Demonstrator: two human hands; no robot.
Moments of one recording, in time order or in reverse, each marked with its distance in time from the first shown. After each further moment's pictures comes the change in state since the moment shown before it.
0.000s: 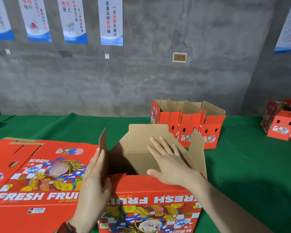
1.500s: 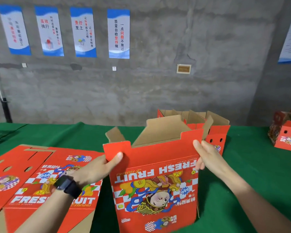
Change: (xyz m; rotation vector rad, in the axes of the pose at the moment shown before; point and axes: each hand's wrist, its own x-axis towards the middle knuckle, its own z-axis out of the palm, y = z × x) left_hand 0.069 0.004 -0.044 -0.110 -0.641 -0.303; right_hand -0.033 0.073 -0.035 0.806 0.346 0.294
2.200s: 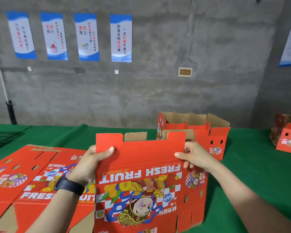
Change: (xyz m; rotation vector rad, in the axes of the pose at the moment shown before) left_hand -0.011 -0.004 -0.005 -0.870 0.197 0.229; right_hand 0.012 -0.022 0.017 -0.077 -0.217 0.016
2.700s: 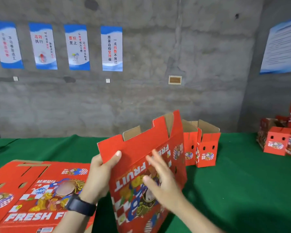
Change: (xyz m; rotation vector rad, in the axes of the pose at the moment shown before) left_hand -0.004 0.003 0.056 -0.047 0.123 0.158; right_hand -0.026 -0.029 0.073 0.223 0.174 -0.367
